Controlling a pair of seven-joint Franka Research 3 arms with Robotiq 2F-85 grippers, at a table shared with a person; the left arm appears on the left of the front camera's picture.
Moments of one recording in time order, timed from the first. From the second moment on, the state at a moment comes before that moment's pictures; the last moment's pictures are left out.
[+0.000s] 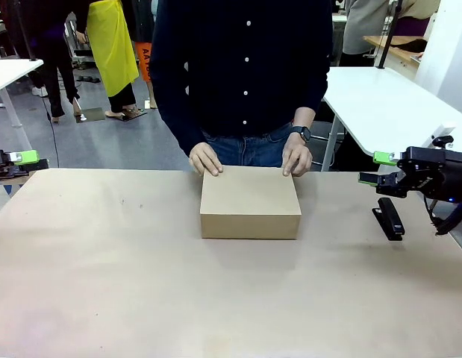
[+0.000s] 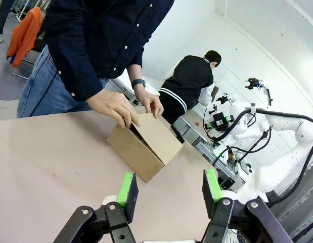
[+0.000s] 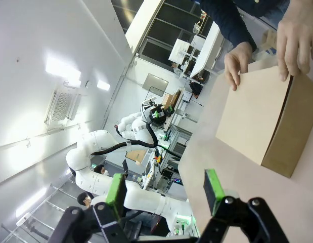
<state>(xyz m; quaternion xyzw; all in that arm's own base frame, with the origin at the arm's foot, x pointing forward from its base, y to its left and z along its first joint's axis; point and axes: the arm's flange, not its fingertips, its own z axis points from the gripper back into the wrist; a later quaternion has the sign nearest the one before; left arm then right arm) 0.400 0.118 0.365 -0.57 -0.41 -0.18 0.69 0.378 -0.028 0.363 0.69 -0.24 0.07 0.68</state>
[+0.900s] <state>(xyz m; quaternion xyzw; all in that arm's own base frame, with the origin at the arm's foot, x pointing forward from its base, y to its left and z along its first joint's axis) 0.400 0.118 0.365 -0.57 -0.41 -0.18 0.69 0.378 -0.028 0.363 0.69 -0.24 0.07 0.68</state>
